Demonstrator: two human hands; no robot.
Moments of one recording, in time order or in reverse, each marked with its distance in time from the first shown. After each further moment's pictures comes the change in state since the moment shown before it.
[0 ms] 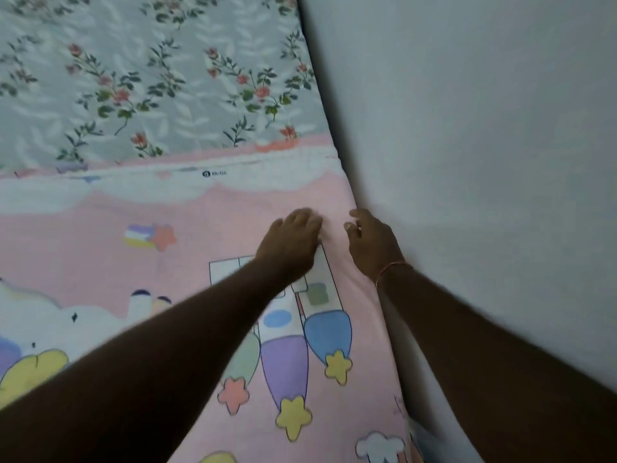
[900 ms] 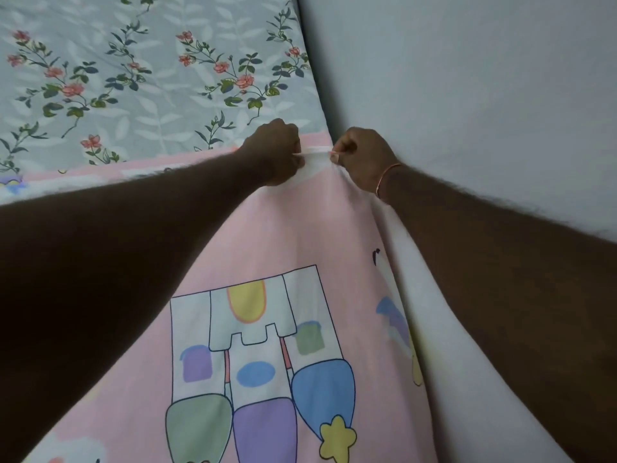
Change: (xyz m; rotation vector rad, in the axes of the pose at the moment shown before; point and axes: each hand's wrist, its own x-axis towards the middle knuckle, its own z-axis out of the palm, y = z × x) left_hand 0.159 -0.063 -0.043 -0.061 0.033 -0.194; right_hand 0.182 -0.017 -0.009 0.107 0.029 -0.220
